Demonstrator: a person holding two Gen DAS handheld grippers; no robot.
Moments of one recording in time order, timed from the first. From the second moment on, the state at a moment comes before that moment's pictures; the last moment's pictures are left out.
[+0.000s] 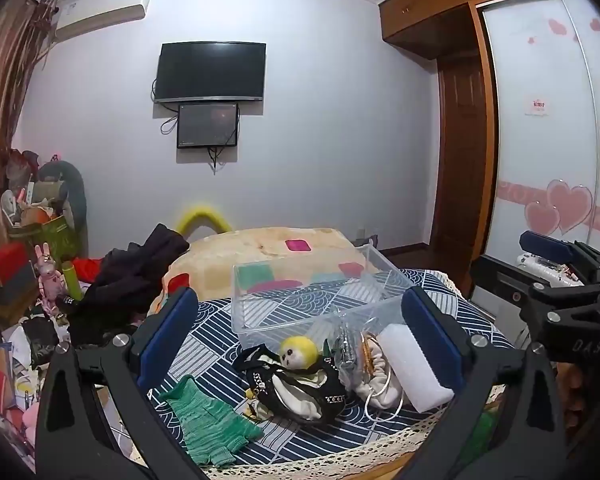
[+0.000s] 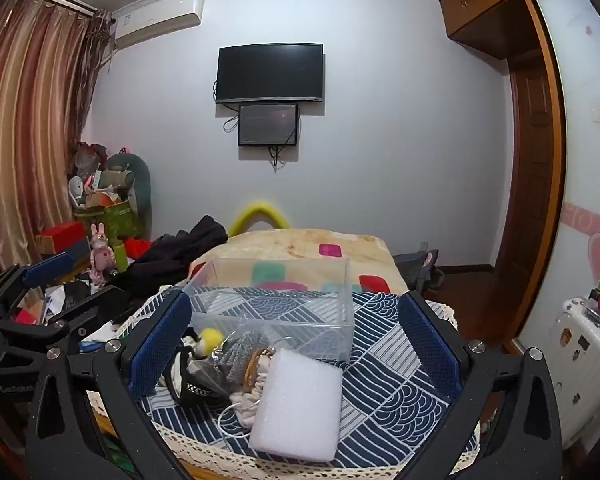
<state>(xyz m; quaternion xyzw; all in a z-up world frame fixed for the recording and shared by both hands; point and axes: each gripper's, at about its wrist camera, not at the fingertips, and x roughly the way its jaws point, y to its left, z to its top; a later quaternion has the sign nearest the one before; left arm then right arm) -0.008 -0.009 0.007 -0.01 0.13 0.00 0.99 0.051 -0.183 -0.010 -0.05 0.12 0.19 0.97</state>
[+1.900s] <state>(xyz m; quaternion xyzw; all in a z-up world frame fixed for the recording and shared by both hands) -0.011 -0.001 0.006 -0.04 0.13 -0.01 0.99 0.041 -0.181 -0.006 -0.05 0.12 0.19 0.97</state>
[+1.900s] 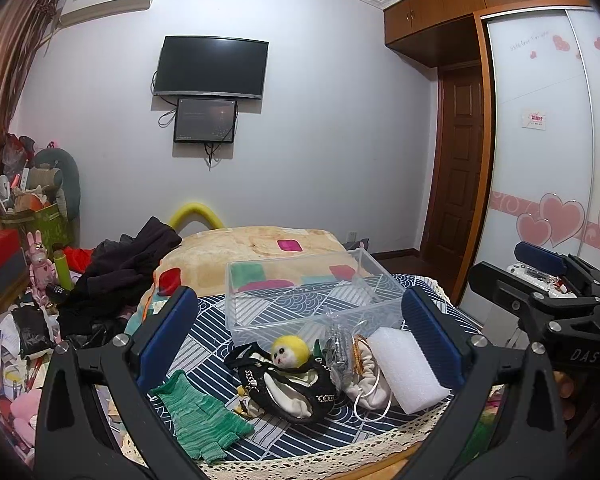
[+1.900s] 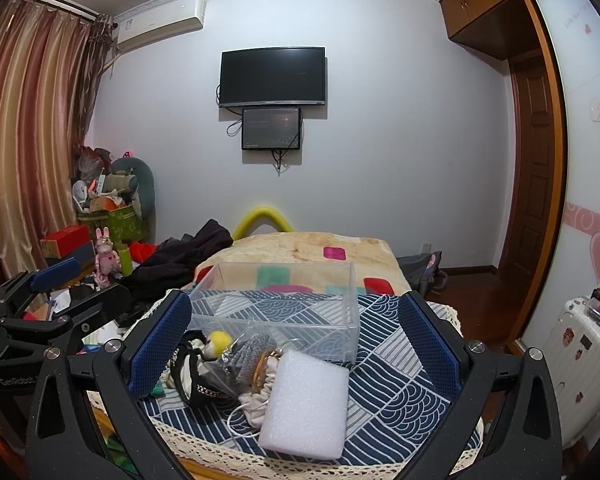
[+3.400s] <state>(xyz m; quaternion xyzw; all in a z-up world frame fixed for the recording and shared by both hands) 0.078 0.118 -0.148 -0.16 0.38 0.08 0.91 0.125 -0.189 -0.110 -0.03 0.34 0.18 0.92</state>
